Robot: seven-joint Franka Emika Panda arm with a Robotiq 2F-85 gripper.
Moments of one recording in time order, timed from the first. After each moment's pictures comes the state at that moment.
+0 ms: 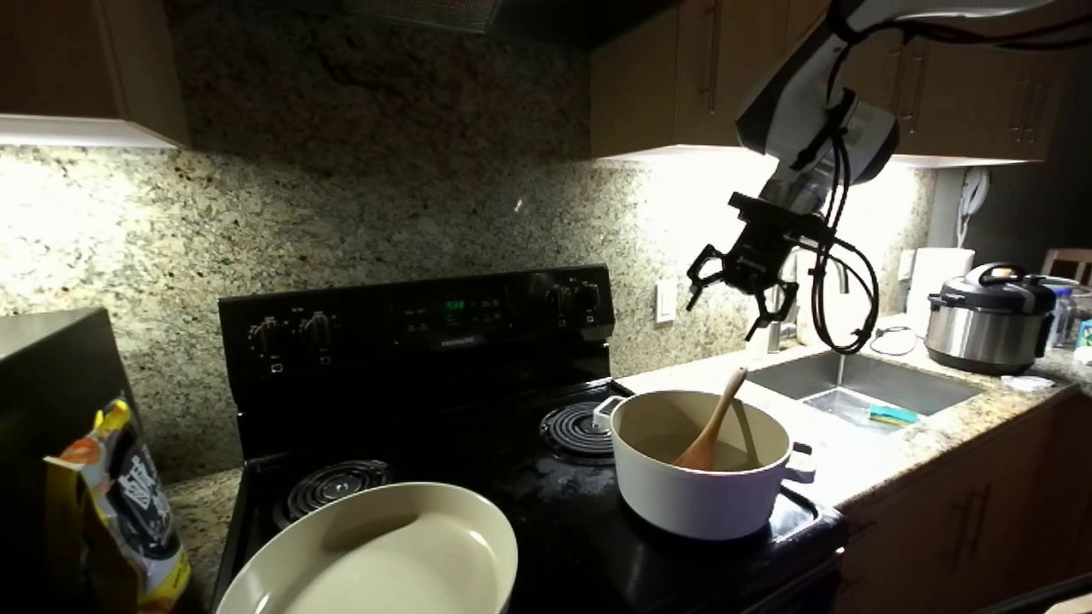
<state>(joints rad) -0.18 -0.14 -0.22 -2.32 0.54 2.04 0.31</state>
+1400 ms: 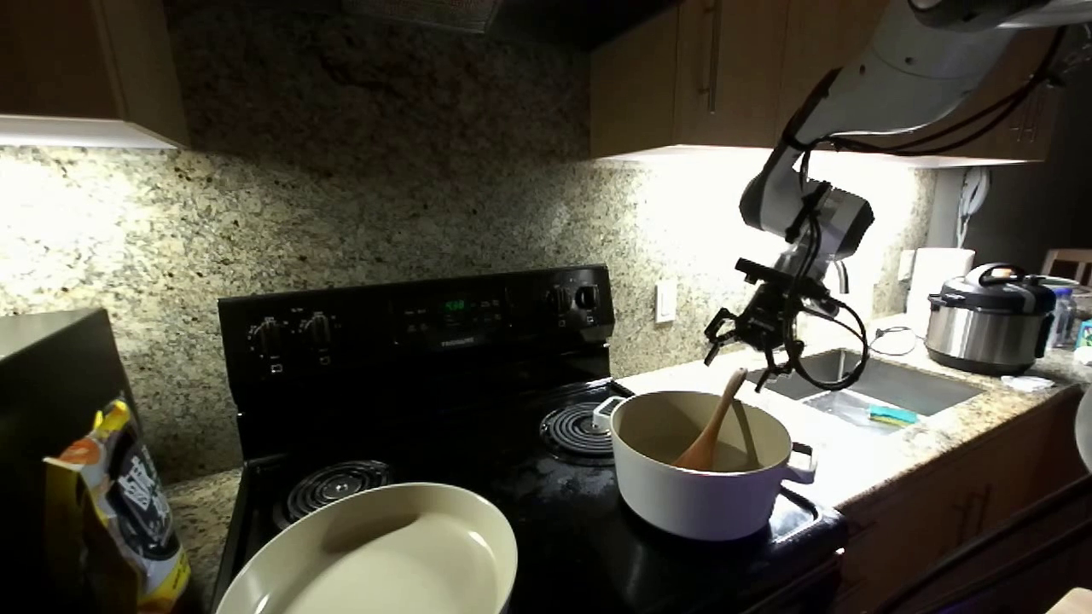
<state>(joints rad) -0.29 0.28 -0.25 -2.06 0.67 1.89 0.27</state>
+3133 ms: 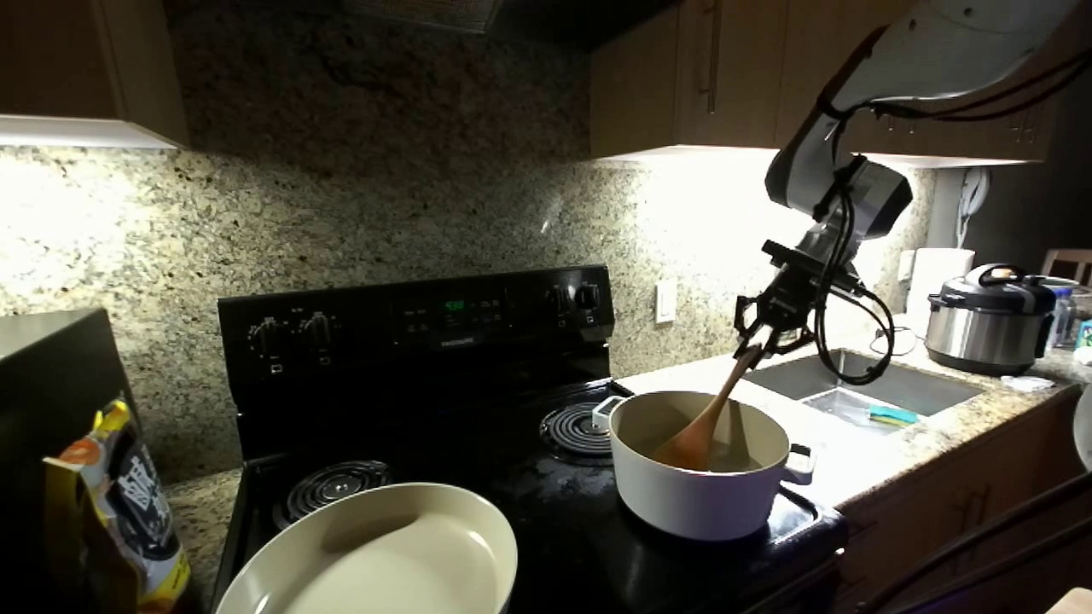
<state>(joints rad) -0.29 0.11 -0.28 -2.20 0.68 2.04 0.17</state>
